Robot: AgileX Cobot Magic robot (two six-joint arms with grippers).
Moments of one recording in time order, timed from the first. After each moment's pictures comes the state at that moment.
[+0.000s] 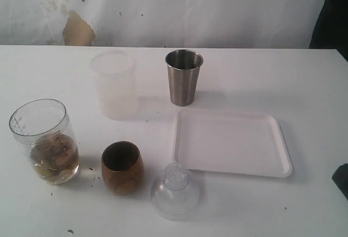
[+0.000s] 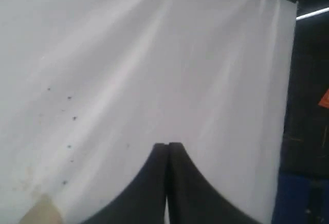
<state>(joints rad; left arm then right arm) -0.15 0.15 -0.25 0.52 -0.24 -0.82 0.43 0.01 -0.01 -0.26 0.10 0.42</state>
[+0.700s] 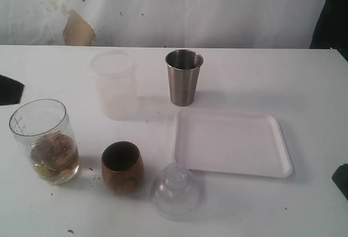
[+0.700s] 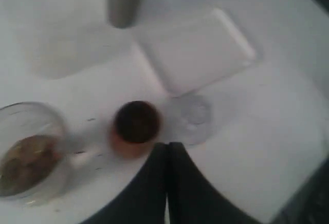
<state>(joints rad) -0.16 0.87 -0.91 -0.67 1.06 0.58 0.43 0.01 -0.01 -0.26 0.10 0.43</state>
